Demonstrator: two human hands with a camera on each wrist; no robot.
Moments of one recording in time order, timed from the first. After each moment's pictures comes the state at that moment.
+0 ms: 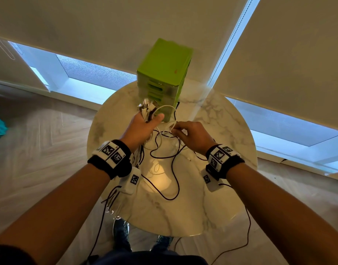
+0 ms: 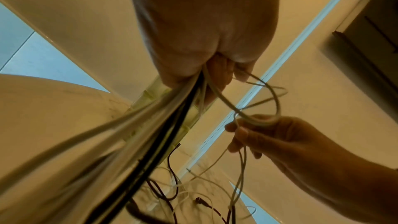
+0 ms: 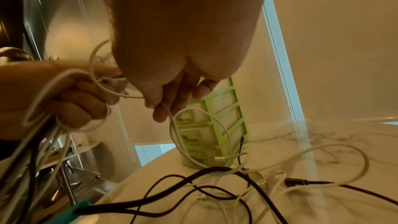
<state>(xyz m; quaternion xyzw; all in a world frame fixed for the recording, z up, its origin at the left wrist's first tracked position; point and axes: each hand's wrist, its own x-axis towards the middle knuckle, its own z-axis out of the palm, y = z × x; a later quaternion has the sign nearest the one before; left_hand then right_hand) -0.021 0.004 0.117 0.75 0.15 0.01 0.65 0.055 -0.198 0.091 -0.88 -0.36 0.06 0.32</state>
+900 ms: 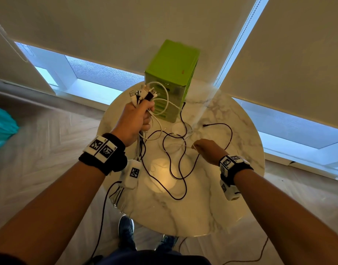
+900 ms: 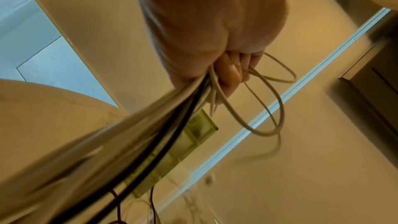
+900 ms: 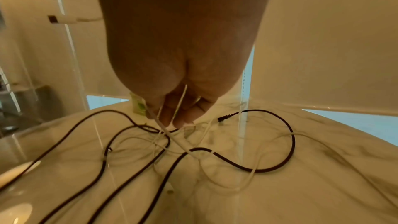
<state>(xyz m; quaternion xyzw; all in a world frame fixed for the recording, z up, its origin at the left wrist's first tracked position) -0.024 0.029 0.153 0.61 0.18 0.03 0.77 0.061 -0.249 0.022 -0.92 -0.27 0.25 0.15</state>
